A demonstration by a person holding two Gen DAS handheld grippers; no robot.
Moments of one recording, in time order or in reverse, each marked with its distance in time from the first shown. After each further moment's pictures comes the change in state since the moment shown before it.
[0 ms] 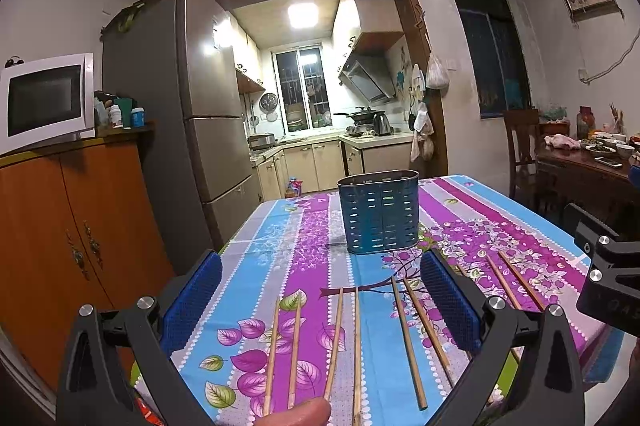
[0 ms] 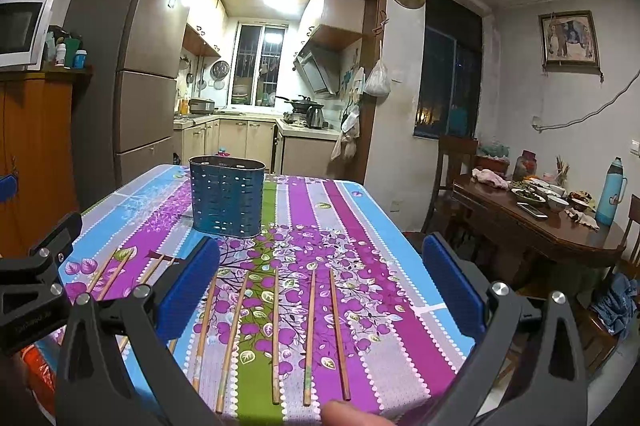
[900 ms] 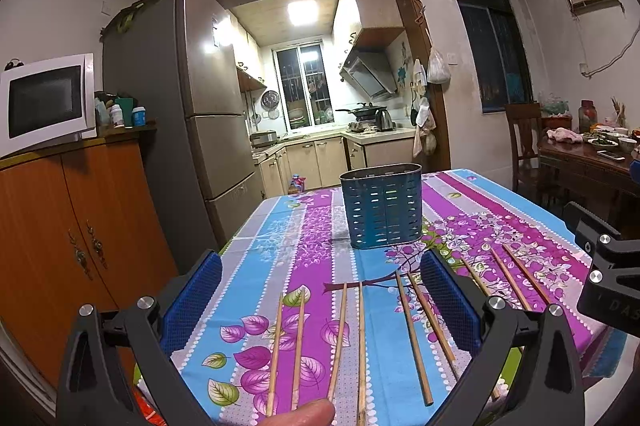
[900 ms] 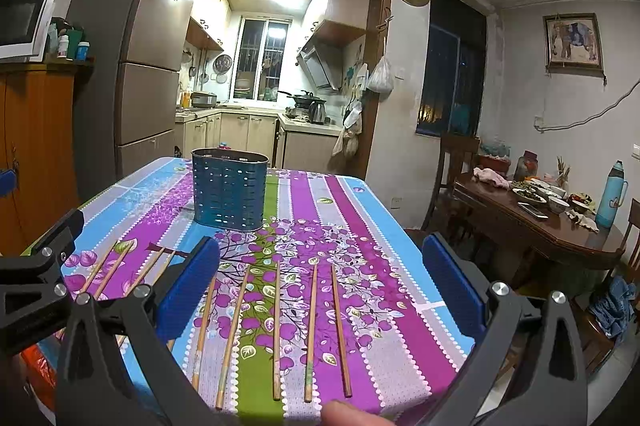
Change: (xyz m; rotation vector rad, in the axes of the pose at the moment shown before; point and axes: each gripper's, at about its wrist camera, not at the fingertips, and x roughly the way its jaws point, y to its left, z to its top) left arm 0.002 -0.001 -0.003 0.015 0.018 0.008; right arm 0.001 0.004 -0.002 -0.016 0.015 0.002
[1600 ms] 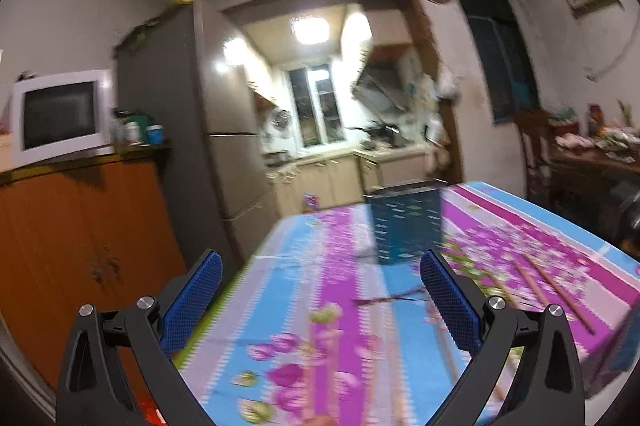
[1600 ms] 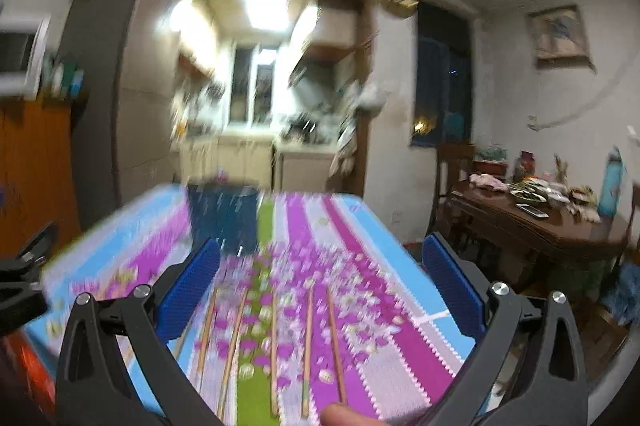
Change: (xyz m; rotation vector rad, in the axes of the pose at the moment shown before) left arm -0.002 0.045 -0.004 -0.013 -0.071 0.070; right arm -0.013 -0.032 0.004 0.123 -0.114 -0.013
